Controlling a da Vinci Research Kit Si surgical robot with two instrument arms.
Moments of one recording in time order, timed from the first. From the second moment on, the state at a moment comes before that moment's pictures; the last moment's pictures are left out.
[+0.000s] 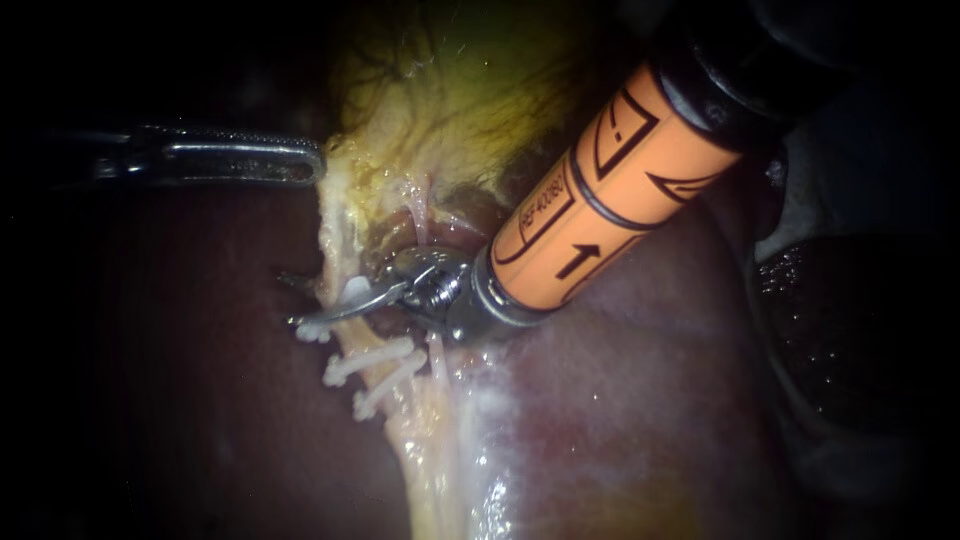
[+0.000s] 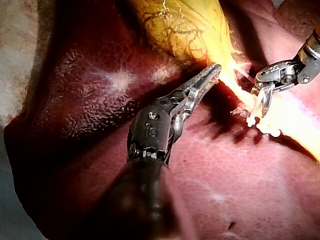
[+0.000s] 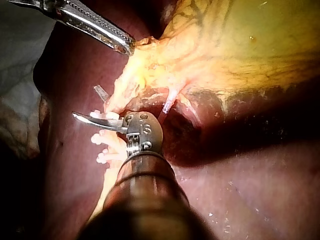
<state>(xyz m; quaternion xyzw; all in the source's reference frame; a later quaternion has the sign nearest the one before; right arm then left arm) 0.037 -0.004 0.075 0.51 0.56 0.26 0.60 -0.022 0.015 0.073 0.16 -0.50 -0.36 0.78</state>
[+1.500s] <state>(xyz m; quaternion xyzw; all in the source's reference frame) 0.035 -0.005 0.078 0.59 0.54 0.12 0.59 -0.022 0.015 0.073 0.16 -0.50 -0.36 0.78</state>
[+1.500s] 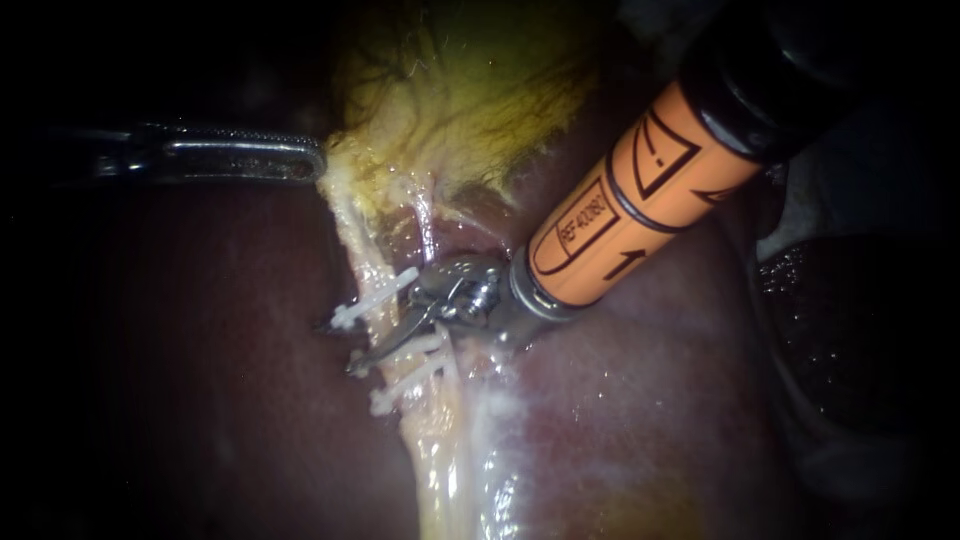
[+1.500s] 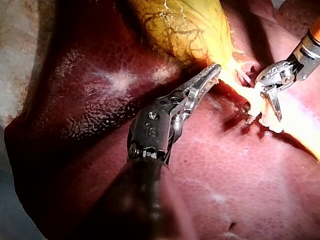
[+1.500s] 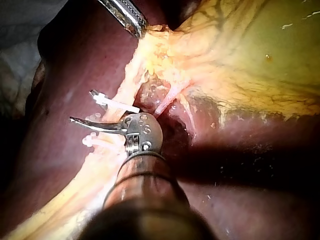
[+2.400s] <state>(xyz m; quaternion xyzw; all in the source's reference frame) 0.036 -0.004 0.071 0.61 0.57 0.13 0.53 -0.022 0.015 0.073 0.16 -0.50 -0.36 0.78</state>
